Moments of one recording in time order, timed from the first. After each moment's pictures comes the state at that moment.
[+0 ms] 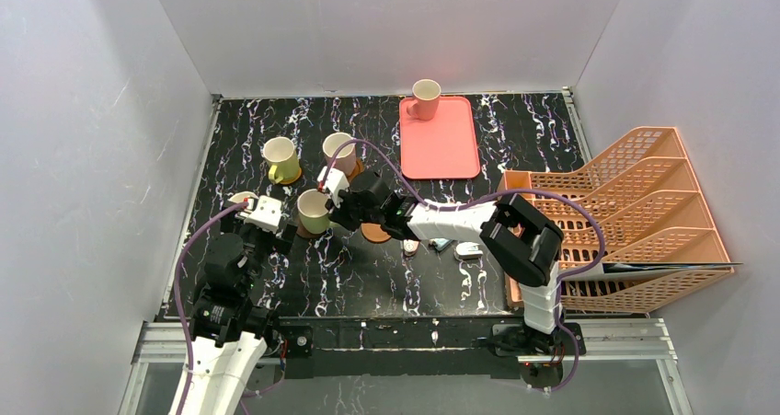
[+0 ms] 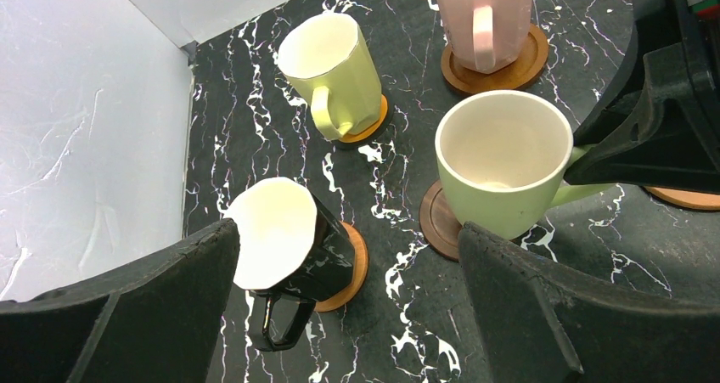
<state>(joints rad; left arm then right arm) -0.22 0.25 0.48 -0.43 -0.12 0.36 1.05 1.94 1.26 0.22 -0.14 -0.11</state>
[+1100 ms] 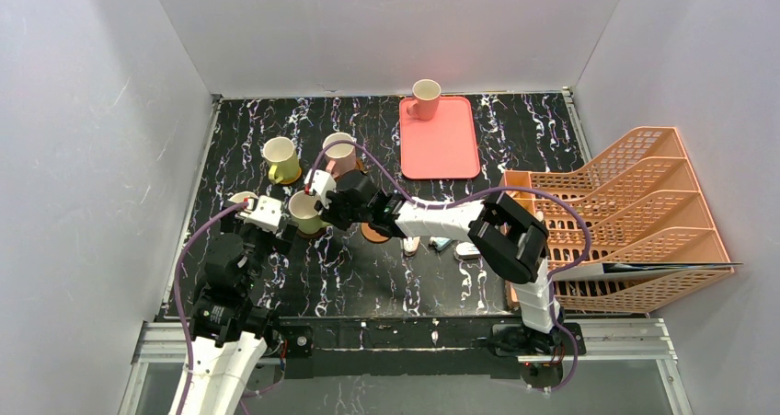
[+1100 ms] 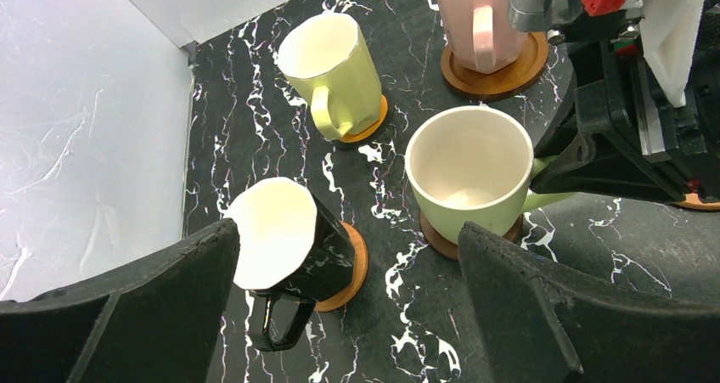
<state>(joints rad) -0.22 0.25 0.48 -0.43 -0.12 0.36 1.07 2.02 1.39 0.14 -0.13 -0.16</state>
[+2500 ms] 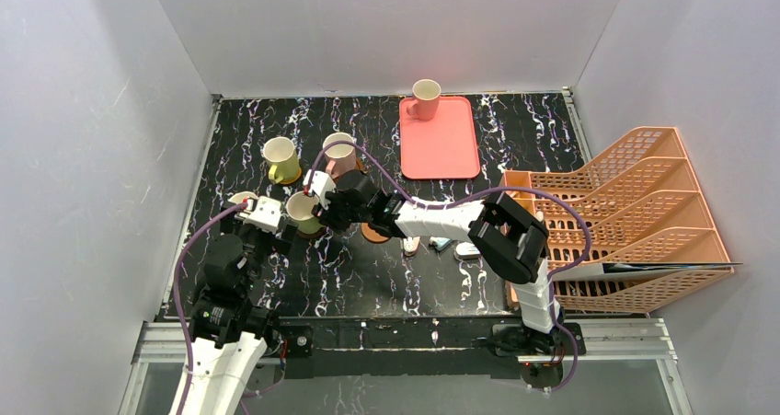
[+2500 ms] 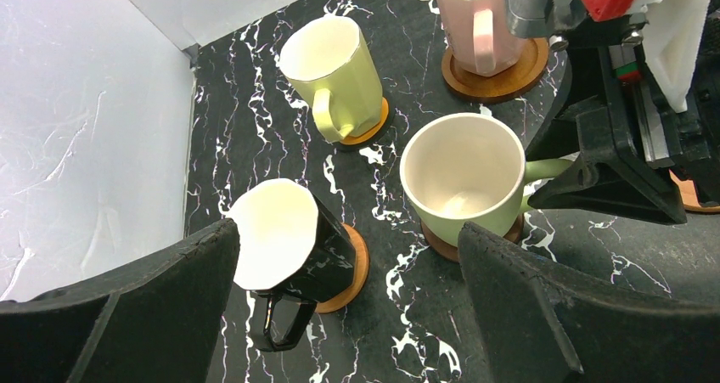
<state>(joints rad) -0.22 0.24 0.48 -0.43 -0.12 0.36 1.07 2.02 1.39 0.15 -0.15 -0.18</state>
